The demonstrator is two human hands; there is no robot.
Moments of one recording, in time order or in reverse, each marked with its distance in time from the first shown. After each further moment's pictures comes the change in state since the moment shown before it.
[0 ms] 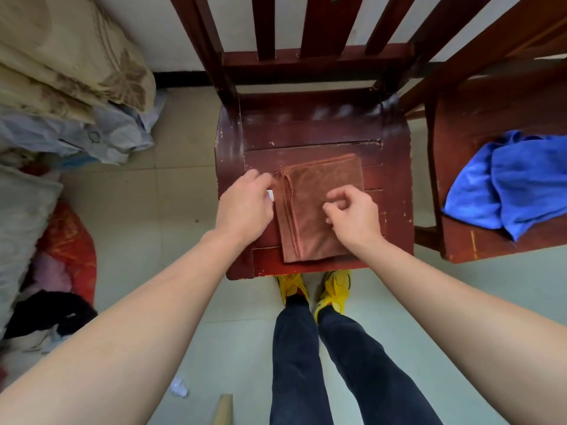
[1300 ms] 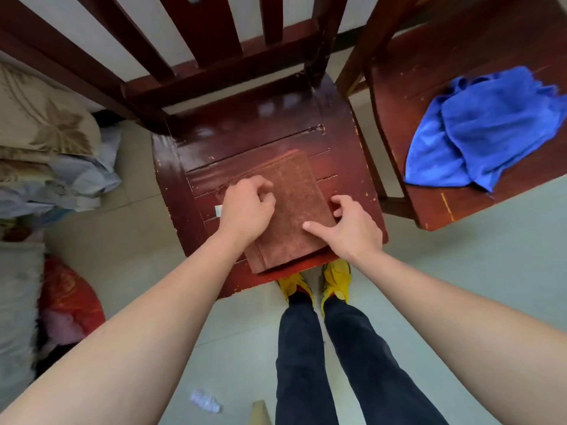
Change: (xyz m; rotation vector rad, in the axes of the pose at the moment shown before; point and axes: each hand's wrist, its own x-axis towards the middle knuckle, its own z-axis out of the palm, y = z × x) left_hand 0.040 0.069 0.048 -0.097 -0.166 -0.100; right_hand -0.002 0.069 -0.046 -0.299 -0.001 0.167
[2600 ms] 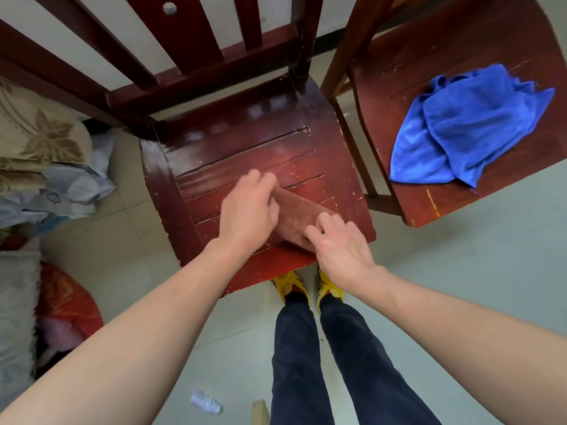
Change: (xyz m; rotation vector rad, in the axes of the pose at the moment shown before) left_hand -0.016 0.023 0.007 0.320 0.143 0.359; right_hand -0.030 0.017 0.000 -0.517 0.054 -0.592
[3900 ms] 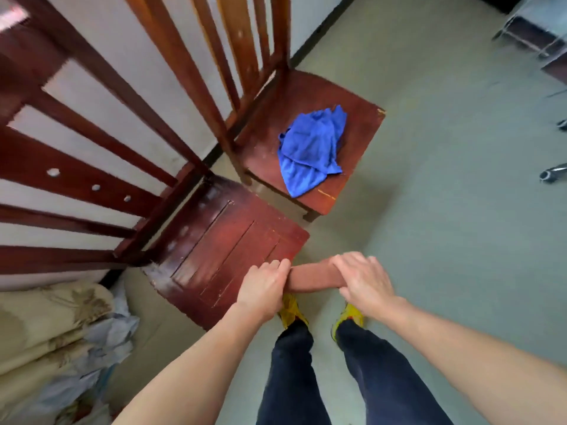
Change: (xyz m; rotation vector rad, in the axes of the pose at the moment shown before) left_hand -0.093 0.114 -0.081 0.489 -0.606 0.620; right_hand -0.198 -0.006 -0.063 0.317 0.099 0.513
